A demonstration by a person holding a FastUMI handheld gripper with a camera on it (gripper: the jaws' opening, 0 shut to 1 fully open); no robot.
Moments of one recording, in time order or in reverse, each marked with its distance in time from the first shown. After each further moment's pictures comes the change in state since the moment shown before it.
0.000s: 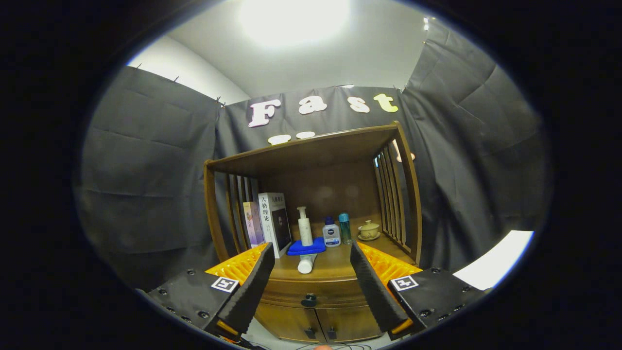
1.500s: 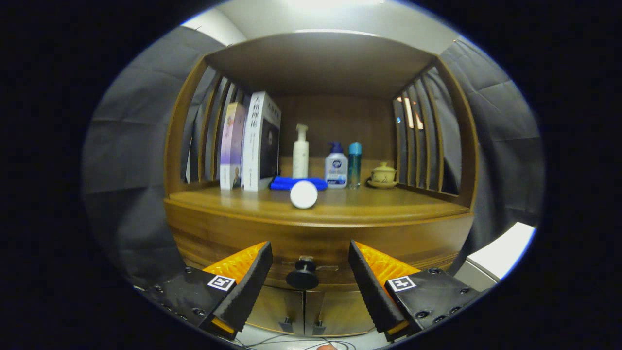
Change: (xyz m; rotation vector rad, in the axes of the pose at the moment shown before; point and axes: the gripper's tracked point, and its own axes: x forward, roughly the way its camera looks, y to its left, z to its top) arm 0.121 0.012 -0.180 -0.107 0.189 -0.092
